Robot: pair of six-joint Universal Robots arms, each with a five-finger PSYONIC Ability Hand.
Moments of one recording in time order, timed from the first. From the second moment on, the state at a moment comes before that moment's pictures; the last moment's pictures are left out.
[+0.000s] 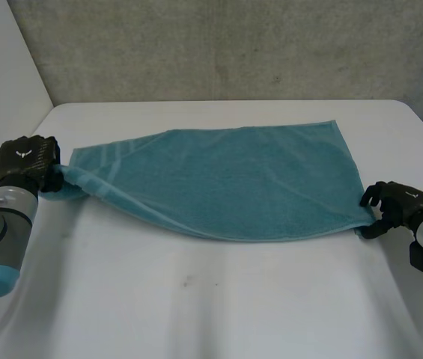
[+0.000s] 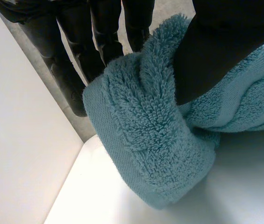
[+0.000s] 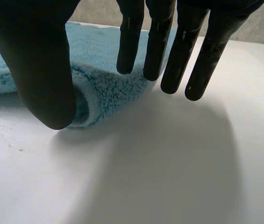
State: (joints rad) left arm 4.61 -1.93 -1.80 3.69 -1.55 3.37; right arm 1.49 -1.03 1.70 -0.22 1.23 3.10; left_hand 1.10 1.20 1.19 1.20 0.97; right_hand 0.54 0.62 0.61 0.61 0.44
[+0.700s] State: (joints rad) left arm 4.66 -1.64 -1.89 3.37 -1.54 3.38; right arm 1.41 -1.53 1.72 0.06 1.23 2.50; left_hand 1.10 1.20 1.19 1.20 0.97; right_hand 0.97 1.18 1.18 1.19 0.98
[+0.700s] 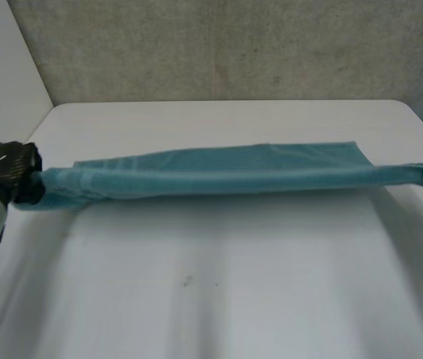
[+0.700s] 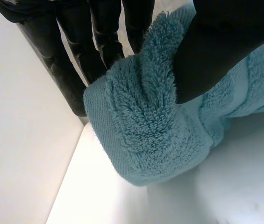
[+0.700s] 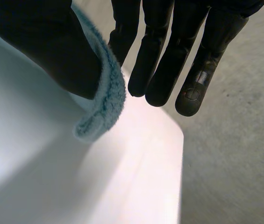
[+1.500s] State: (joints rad) left arm 4.60 -2.11 -1.52 3.48 -1.57 3.44; right arm 1.63 -0.86 1.21 -0.14 1.40 2.27; left_hand 1.10 1.20 1.19 1.20 0.97; right_hand 0.97 1.18 1.19 1.19 0.99
